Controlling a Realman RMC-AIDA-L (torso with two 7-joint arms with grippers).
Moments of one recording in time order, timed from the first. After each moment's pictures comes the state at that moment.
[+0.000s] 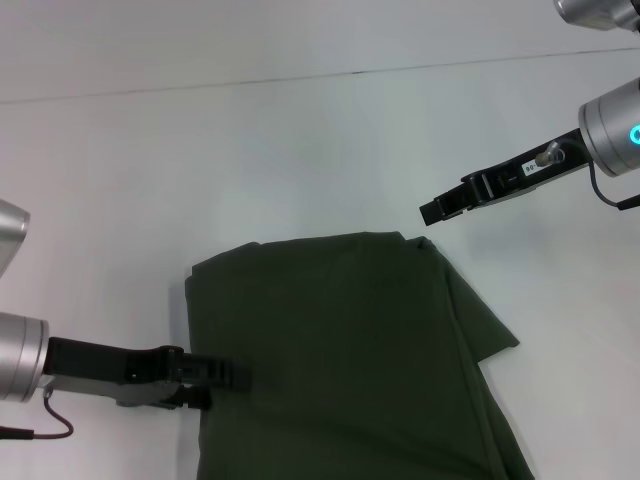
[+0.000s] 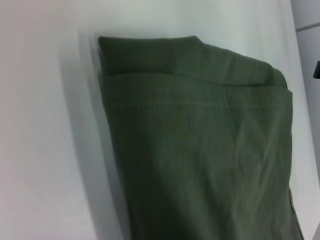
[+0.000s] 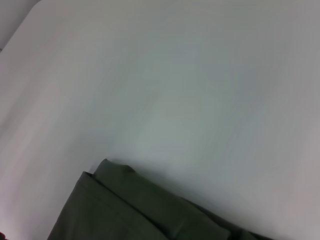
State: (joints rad) left arm -0.59 -2.09 0.84 0.66 2.31 1.62 -2.47; right arm 0.74 2.02 -0.80 -0.90 -2.45 -1.55 2.42
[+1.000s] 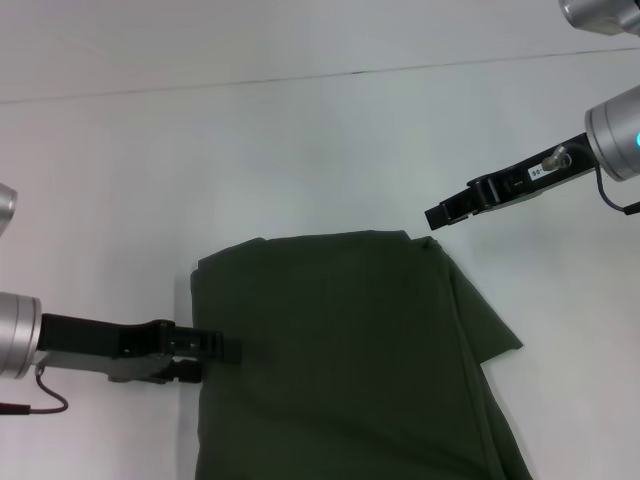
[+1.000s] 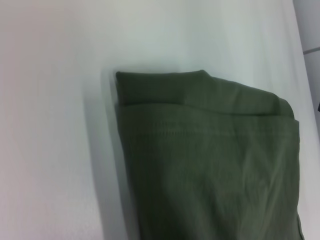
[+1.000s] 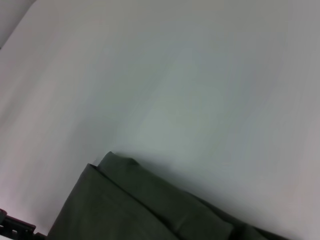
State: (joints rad) left arm -0.60 -2.08 0.83 0.69 2.31 1.59 -2.51; right arm 0.72 2.01 -0.80 -0.91 -2.45 -1.56 2.42
